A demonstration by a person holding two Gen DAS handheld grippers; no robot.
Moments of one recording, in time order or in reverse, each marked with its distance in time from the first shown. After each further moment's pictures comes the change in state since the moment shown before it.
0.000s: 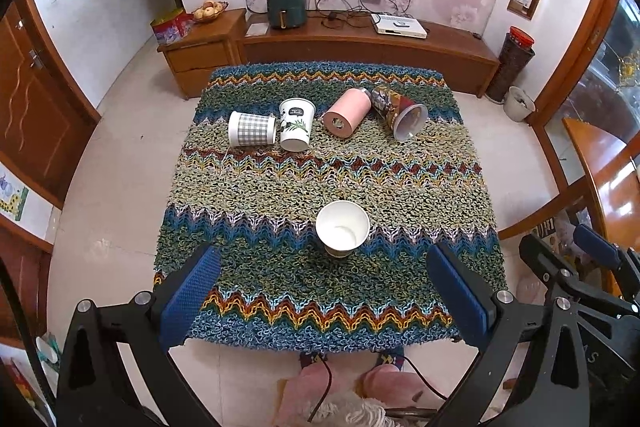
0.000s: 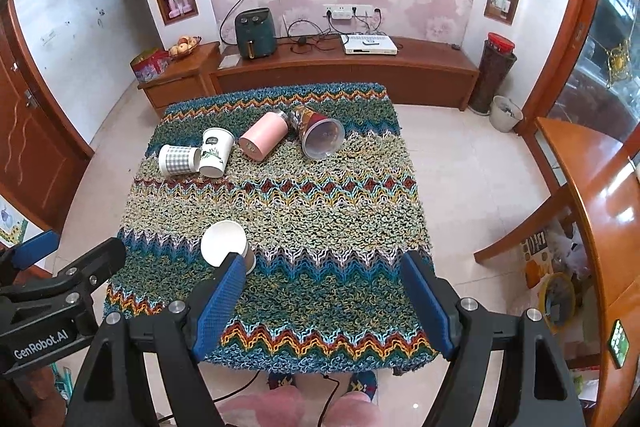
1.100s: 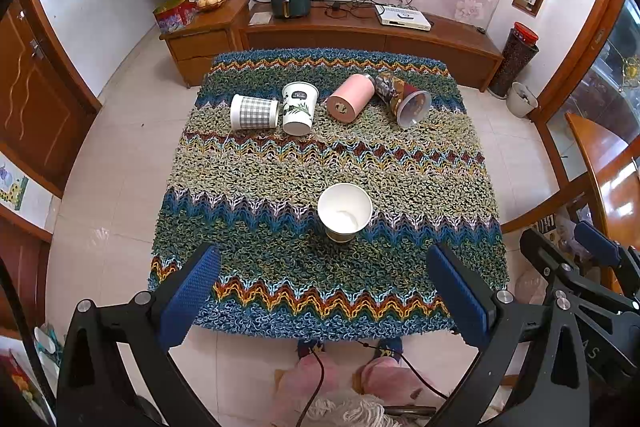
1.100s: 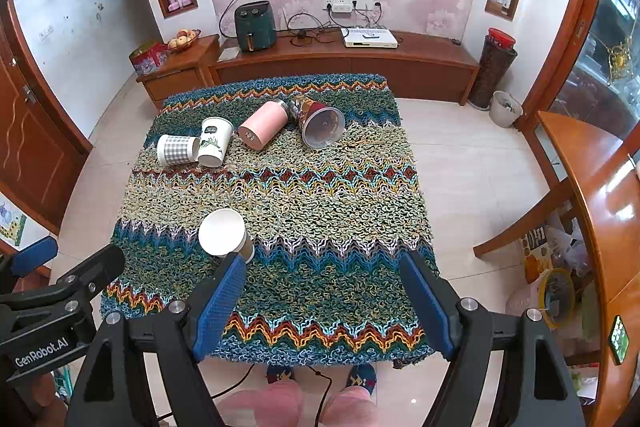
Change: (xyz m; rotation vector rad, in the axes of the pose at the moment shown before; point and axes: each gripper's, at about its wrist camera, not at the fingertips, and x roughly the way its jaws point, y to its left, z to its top) left arm 0.006 0.001 -0.014 -0.013 0.033 0.001; right arm 0.004 0.002 -0.008 -0.007 0.019 -0.007
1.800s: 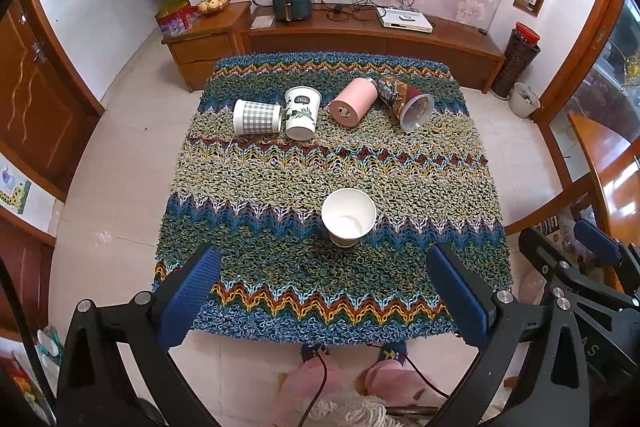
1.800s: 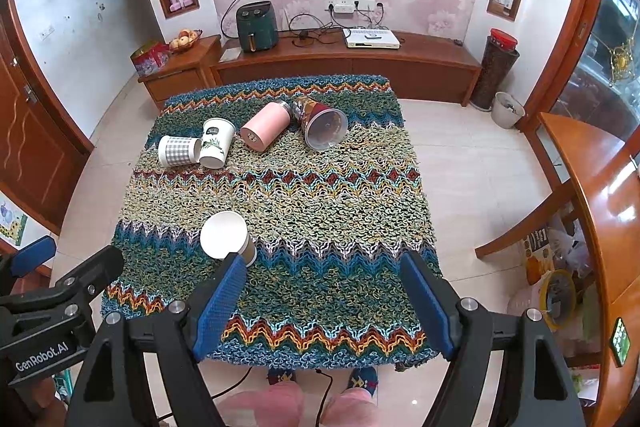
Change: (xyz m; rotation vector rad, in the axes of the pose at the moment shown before) left arm -0.001 0.004 0.004 0.005 -0.009 0.011; right arm 0.002 0.004 0.001 -0.003 -0.002 0.006
